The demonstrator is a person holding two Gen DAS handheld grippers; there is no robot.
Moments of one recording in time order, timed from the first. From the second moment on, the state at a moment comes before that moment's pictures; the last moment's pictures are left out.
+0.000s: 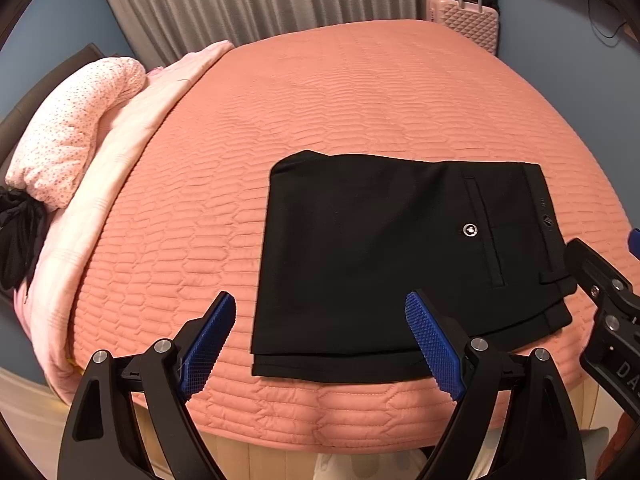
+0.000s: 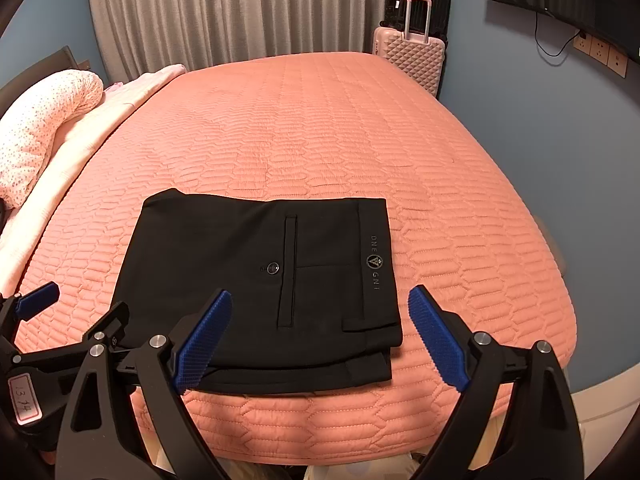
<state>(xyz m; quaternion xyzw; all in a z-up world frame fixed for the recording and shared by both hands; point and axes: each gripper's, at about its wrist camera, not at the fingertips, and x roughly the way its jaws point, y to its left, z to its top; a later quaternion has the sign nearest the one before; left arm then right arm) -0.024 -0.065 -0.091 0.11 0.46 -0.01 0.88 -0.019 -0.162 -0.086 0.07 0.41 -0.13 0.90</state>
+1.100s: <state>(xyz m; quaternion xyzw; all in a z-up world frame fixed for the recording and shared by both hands) -0.020 -0.067 -0.092 0.10 0.48 -0.02 0.87 -0.022 -0.167 -0.084 0.07 0.41 -0.13 0.90</state>
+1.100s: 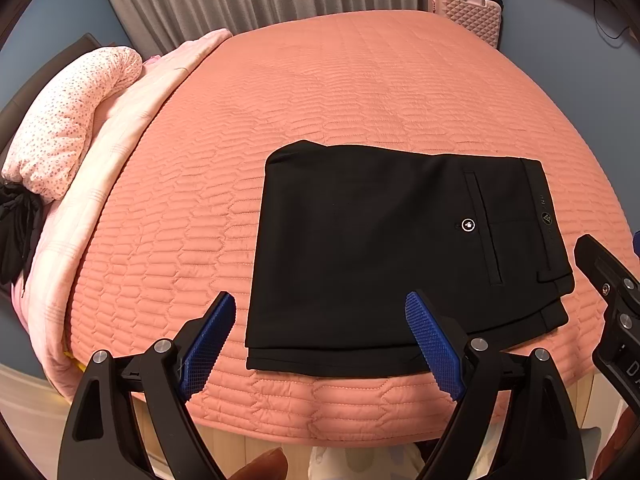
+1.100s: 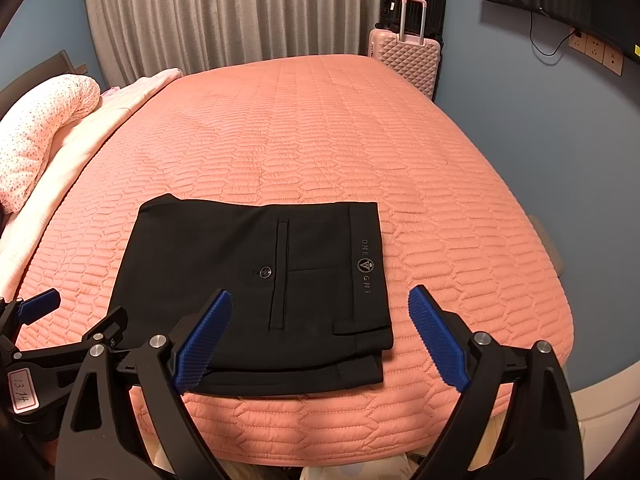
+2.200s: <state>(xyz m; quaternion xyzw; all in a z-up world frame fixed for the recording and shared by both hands) 0.005 -0.074 -0.113 0.09 0.51 -0.03 0.86 -0.004 -0.178 -0.099 0.08 0.42 -0.14 0.89</state>
